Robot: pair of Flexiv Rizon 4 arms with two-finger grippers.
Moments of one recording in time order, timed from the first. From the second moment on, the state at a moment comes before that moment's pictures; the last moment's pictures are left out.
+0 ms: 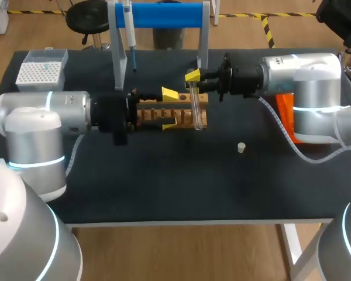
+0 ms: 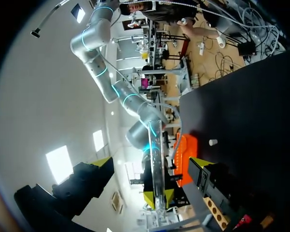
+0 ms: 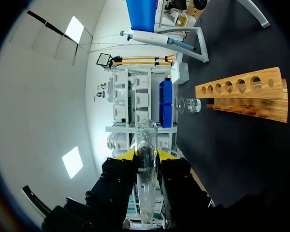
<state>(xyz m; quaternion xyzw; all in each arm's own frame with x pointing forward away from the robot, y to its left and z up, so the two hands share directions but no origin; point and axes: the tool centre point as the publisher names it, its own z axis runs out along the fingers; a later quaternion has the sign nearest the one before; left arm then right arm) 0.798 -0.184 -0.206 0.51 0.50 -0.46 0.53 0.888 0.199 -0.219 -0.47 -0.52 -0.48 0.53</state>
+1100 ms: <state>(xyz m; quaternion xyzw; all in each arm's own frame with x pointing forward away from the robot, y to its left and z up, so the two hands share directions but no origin) 0.800 -0.230 -0.208 0.51 0.50 -0.48 0.50 0.888 0.199 -0.219 -0.47 -0.52 -0.48 0.53</state>
